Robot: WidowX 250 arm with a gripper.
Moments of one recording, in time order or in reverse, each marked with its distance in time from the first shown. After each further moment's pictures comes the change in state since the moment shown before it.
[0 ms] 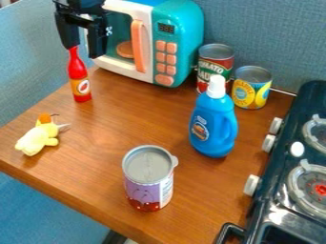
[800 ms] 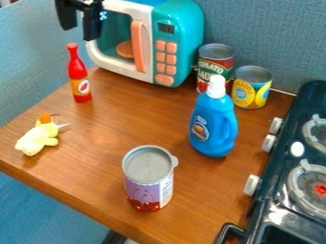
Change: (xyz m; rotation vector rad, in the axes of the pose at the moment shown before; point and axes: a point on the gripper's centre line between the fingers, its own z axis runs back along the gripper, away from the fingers) arm 0.024 0.035 0.011 0.072 0.016 -0.057
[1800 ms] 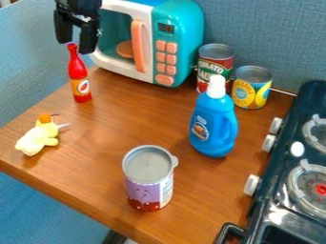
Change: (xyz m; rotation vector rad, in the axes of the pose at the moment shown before) arm 0.013 0.020 -0.035 0.009 0.134 0.024
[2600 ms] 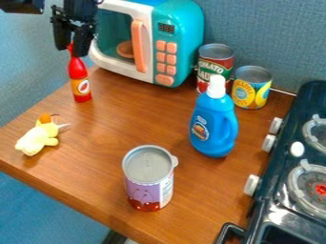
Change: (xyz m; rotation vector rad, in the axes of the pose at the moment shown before) arm 0.001 0.012 -0.015 -0.023 0.050 0.023
